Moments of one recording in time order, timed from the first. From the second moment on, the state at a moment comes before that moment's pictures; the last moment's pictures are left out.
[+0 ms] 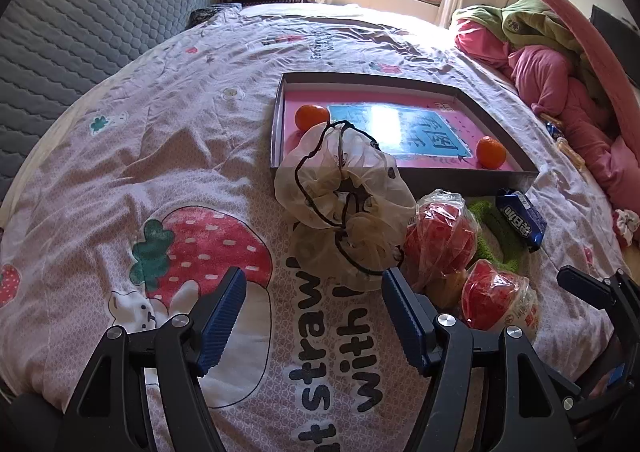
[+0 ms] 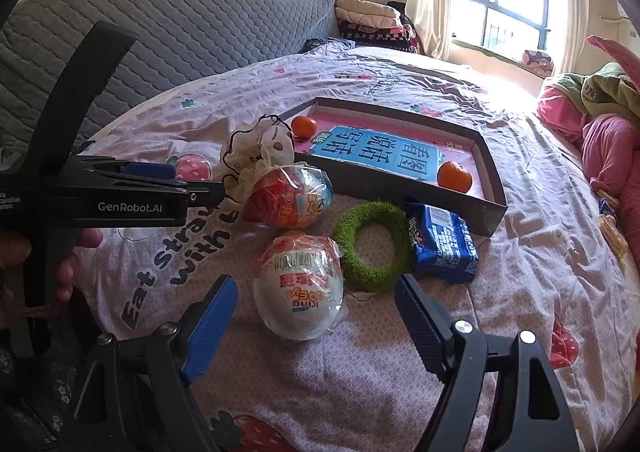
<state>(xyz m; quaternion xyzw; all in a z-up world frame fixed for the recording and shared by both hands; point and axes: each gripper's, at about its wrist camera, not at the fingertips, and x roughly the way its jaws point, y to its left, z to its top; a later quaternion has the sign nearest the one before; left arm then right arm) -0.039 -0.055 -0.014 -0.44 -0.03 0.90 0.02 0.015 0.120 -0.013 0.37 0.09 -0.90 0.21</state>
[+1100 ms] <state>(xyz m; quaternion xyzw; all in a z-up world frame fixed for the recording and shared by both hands) -0.093 -0.069 -0.037 -0.44 -0.05 0.90 0.01 -0.003 0.110 -0.036 0.39 0.10 -0.89 0.20</state>
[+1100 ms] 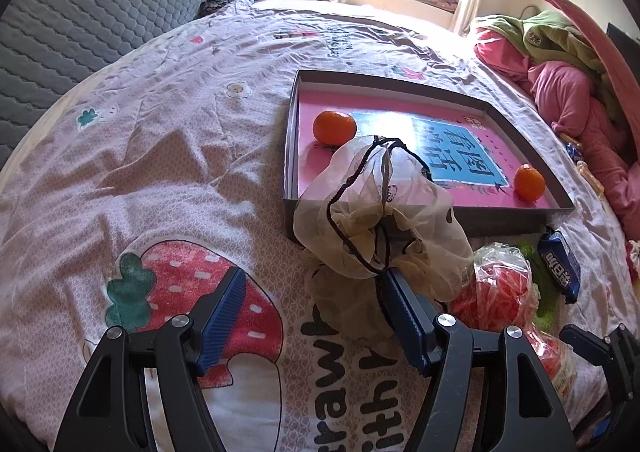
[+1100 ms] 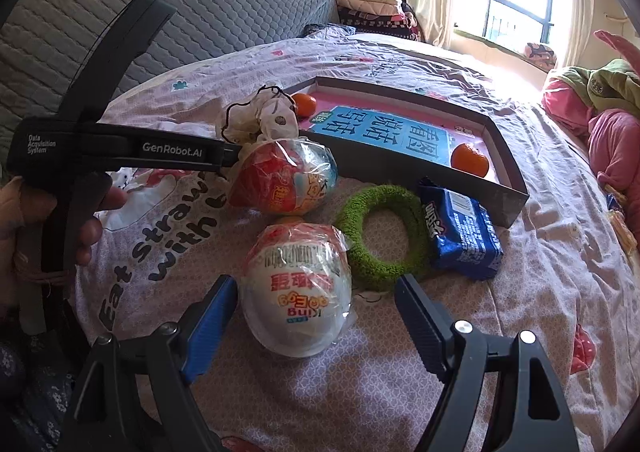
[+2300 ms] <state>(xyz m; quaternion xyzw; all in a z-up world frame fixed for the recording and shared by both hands) -0.102 -0.061 -0.039 -0.42 -0.08 0.90 0.07 -0.009 0.103 -0.038 0.38 0.10 -0.89 0.22</state>
